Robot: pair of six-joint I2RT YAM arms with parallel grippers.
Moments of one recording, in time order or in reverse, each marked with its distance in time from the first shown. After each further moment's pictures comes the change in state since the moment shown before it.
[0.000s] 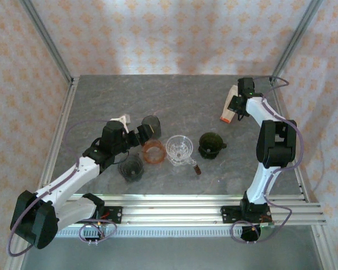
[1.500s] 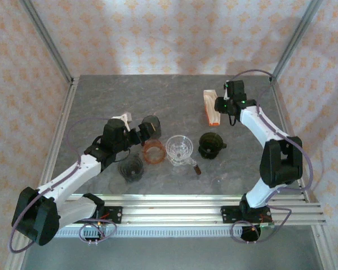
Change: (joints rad) left arm 0.000 0.032 0.021 0.027 0.015 -0.001; right arm 0.178 -0.262 -0.162 0.102 -0.062 -0.172
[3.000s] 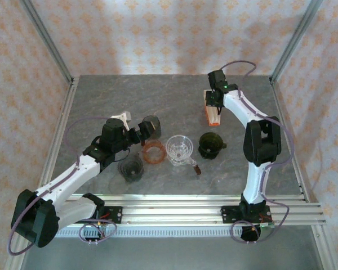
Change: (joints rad) left arm 0.000 -0.017 0.006 0.000 0.000 0.000; right arm 0.079 0.342 0.391 -0.238 0.176 0.076
